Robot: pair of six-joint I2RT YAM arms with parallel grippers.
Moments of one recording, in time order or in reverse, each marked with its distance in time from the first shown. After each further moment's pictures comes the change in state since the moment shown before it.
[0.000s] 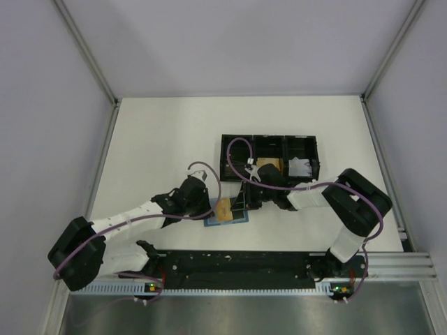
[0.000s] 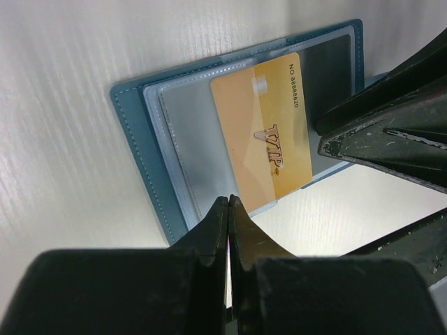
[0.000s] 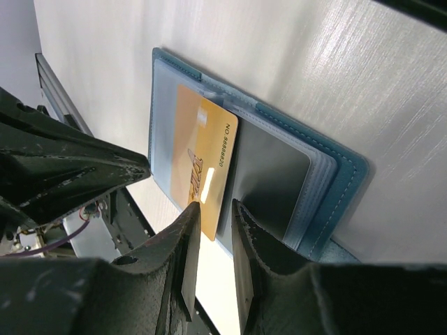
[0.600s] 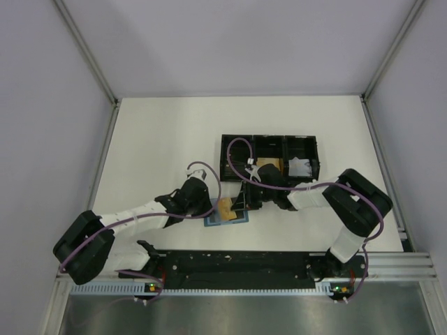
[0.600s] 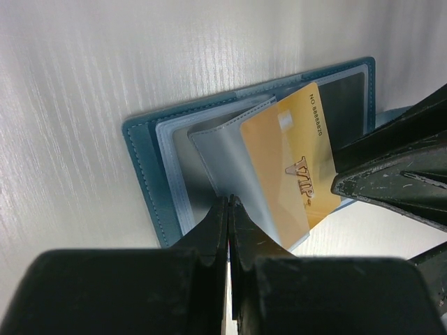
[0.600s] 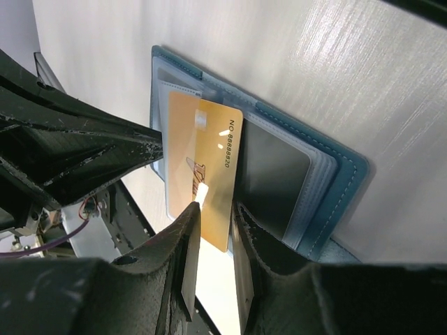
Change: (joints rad) left arm 0.008 0.093 -0.034 0.148 -0.031 -0.014; right arm 0.000 -0.006 0.000 -0.013 0.002 -0.006
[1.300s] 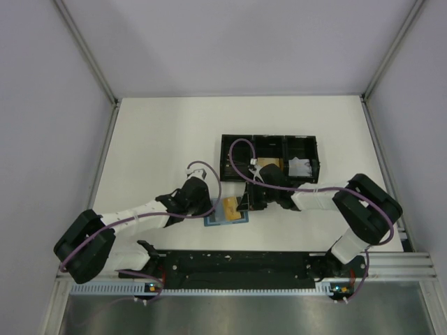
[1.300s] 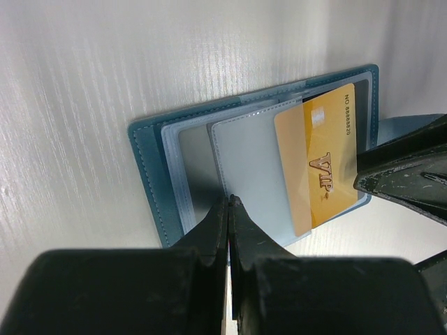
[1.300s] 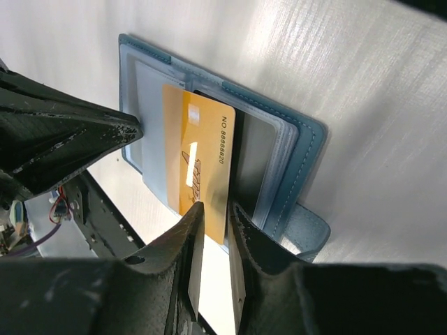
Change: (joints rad) left arm -0.002 0.006 0.008 -0.007 -0.023 0.000; right arm 0.000 -0.085 -0.002 -0.161 0.087 -0.064
